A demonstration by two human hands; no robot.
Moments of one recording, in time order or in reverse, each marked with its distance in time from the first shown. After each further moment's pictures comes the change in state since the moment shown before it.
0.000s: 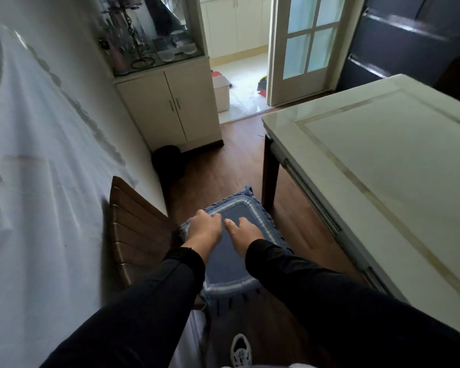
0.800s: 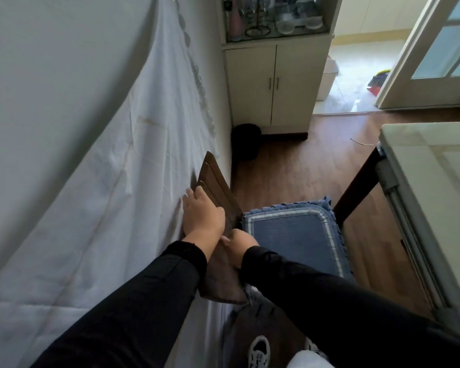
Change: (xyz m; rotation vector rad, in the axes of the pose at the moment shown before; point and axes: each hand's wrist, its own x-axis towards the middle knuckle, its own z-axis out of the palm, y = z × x) left_hand 0.065 -0.102 -0.127 0.146 0.453 -0.110; right_hand 0.039 -0.101 0.154 -0.400 -0.420 -0.223
